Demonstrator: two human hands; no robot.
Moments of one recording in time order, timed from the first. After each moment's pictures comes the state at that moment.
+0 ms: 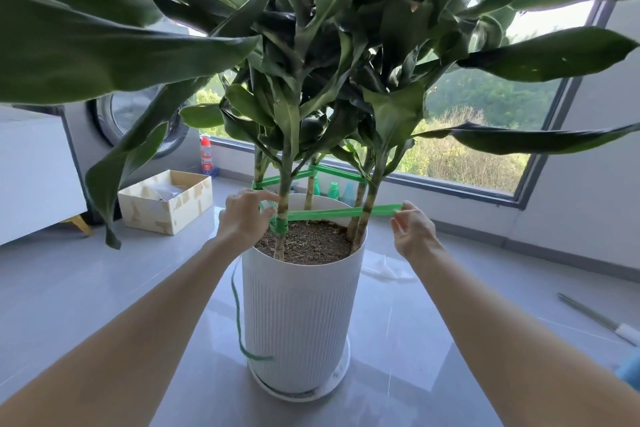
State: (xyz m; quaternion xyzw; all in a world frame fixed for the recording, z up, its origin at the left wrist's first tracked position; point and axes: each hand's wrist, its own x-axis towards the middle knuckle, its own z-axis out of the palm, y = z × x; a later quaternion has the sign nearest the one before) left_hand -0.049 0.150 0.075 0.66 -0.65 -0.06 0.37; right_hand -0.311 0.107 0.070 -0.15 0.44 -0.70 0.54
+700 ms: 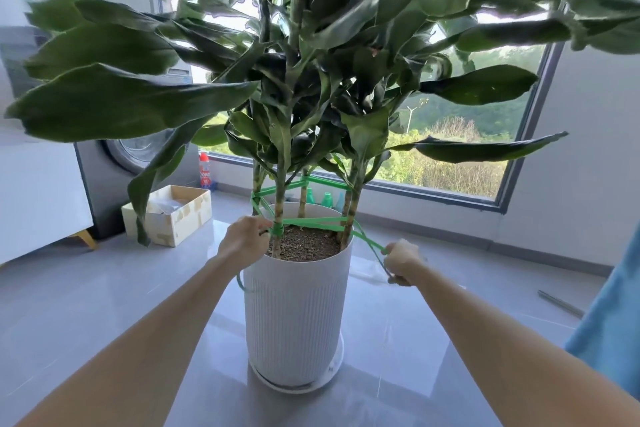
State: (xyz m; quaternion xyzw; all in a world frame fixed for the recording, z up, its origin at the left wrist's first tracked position) left_hand -0.056 0.199 0.074 0.66 -0.66 -0.12 0.33; right_hand -0.324 0.194 0.068 -0.54 0.78 -0.21 0.24
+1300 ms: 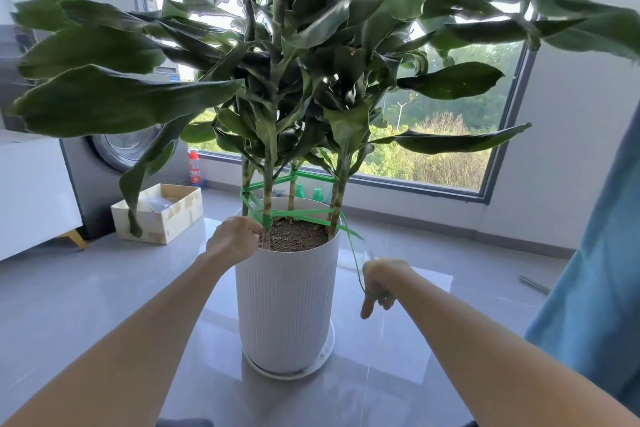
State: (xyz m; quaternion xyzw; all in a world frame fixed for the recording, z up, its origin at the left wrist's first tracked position) left_hand -0.056 0.215 0.073 0.68 -0.68 -0.10 0.27; right_hand -0.300 0.247 0.082 -0.63 0.71 0.28 0.14
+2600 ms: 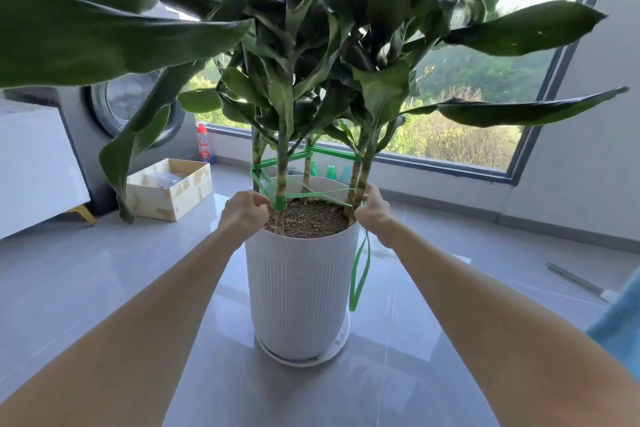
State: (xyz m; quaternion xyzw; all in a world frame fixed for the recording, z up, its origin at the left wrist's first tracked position) left_hand -0.054 0.174 0.065 0.69 -0.59 -0.18 0.38; right_hand -0.275 0.130 0.051 -0.59 0.65 -0.37 0.29
